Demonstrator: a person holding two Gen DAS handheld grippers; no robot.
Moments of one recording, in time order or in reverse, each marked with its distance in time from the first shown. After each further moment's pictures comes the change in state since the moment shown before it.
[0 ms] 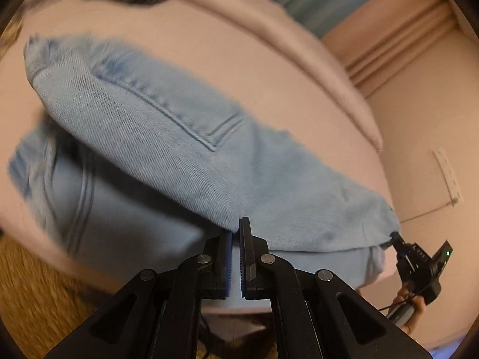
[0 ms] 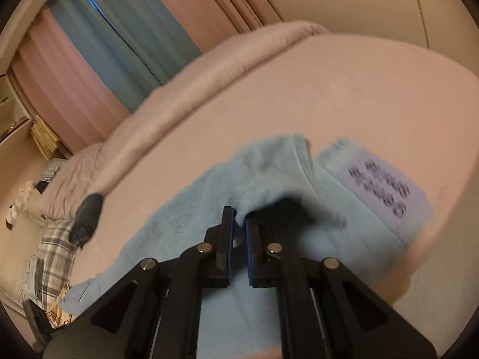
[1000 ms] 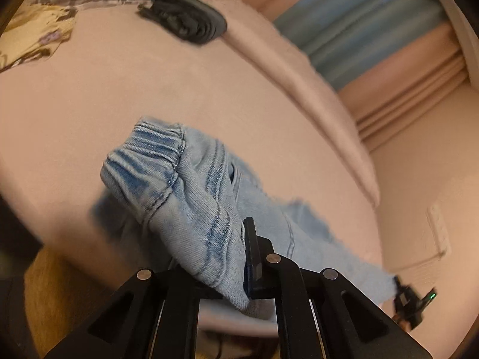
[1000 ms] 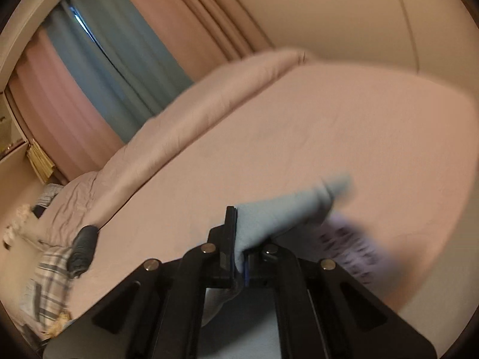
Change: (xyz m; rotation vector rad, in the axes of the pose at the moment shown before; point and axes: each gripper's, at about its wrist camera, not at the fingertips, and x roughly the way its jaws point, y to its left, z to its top) left arm -0.075 0.040 0.019 -0.133 -0.161 -0.006; right arm -0.035 -0.020 0.041 0.014 -0.175 -0.025
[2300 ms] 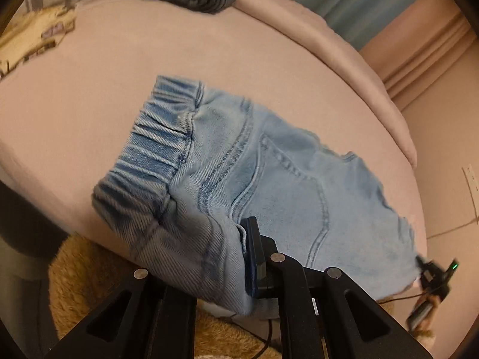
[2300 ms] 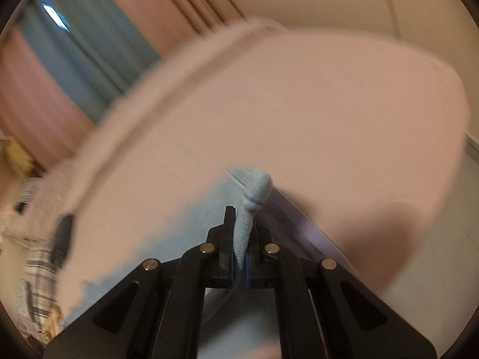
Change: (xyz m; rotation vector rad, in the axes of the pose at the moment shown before) left arm 0.031 0.016 -0.019 0.100 0.095 0.163; right arm 0.033 -0.064 -0.028 0.058 0.207 -0.146
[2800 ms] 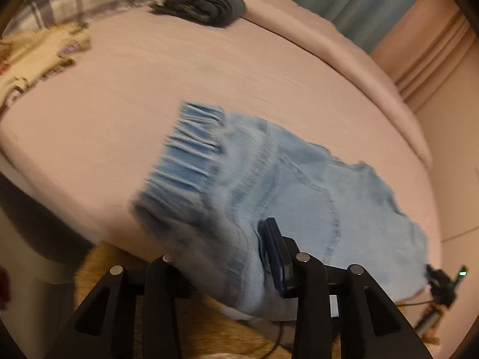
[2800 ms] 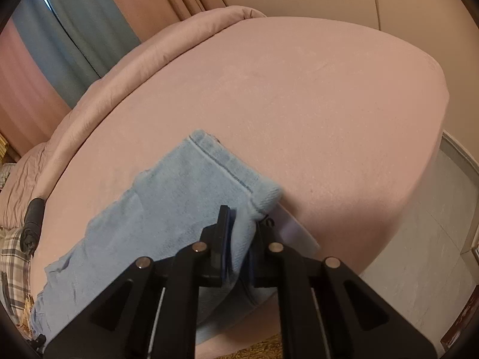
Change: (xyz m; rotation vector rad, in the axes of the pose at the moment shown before) left arm -0.027 0.001 0.010 0.020 -0.044 0.101; right arm -0.008 -0.019 -0.011 -0.067 -0.002 -0.096
